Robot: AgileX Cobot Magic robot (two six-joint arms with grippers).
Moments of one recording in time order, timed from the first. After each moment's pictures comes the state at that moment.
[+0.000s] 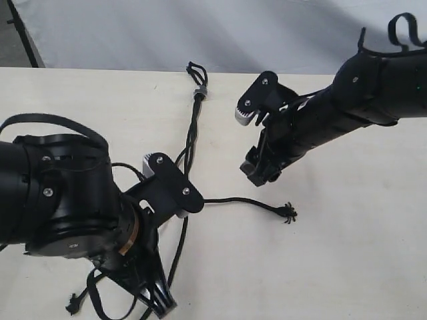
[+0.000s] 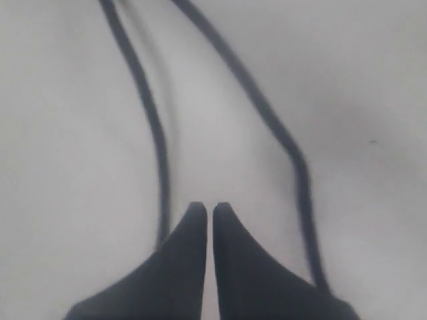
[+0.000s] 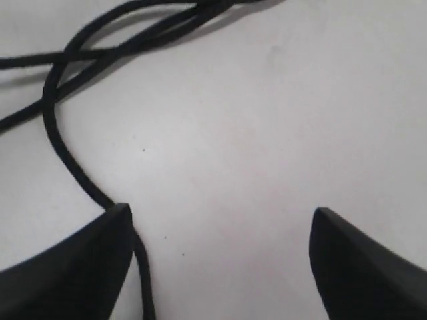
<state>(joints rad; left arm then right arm) -0.90 1.57 -0.82 0.34 0.73 -0.40 0.43 1.77 -1.01 0.52 0.37 -1.05</state>
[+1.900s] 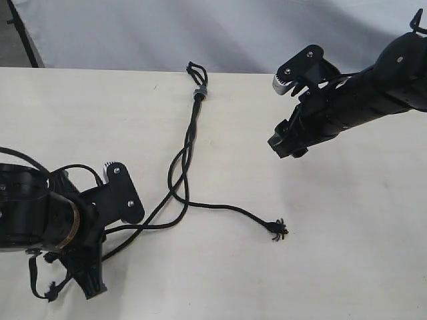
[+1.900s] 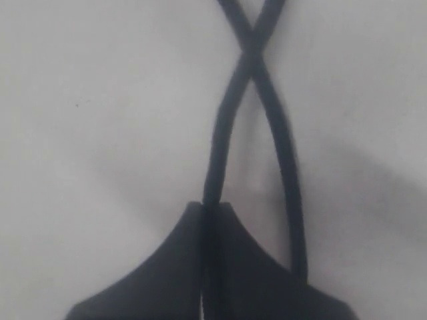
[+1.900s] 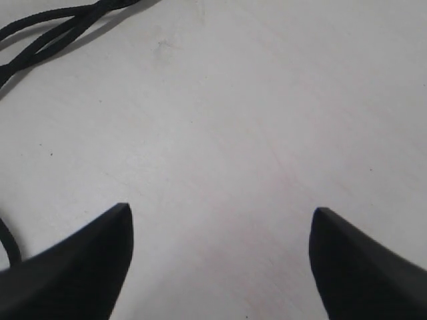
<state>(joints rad) -0.60 1.60 -0.56 0.81 0.35 -0.36 0.30 1.72 -1.01 0.53 0.37 -0.97</state>
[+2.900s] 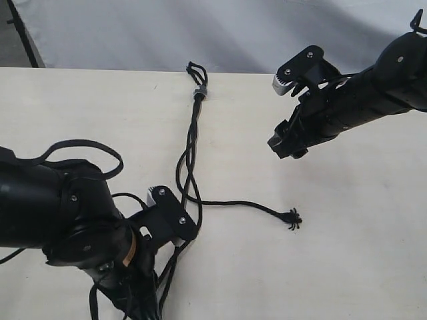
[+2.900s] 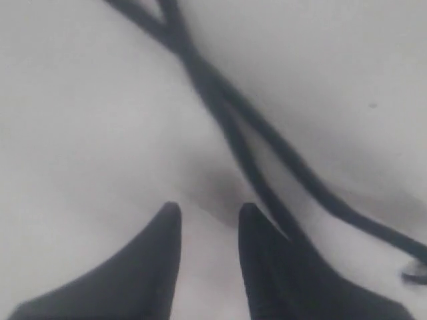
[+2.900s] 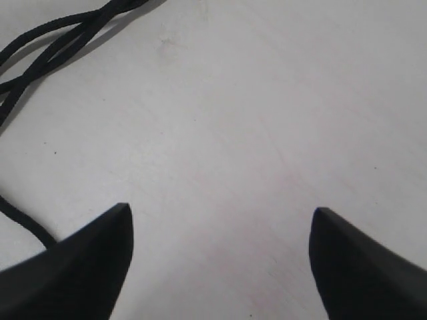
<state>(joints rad) -0.81 1.68 -0.74 0.18 0.55 -0.12 0.30 1.72 -1.01 0.53 0.37 -0.97</state>
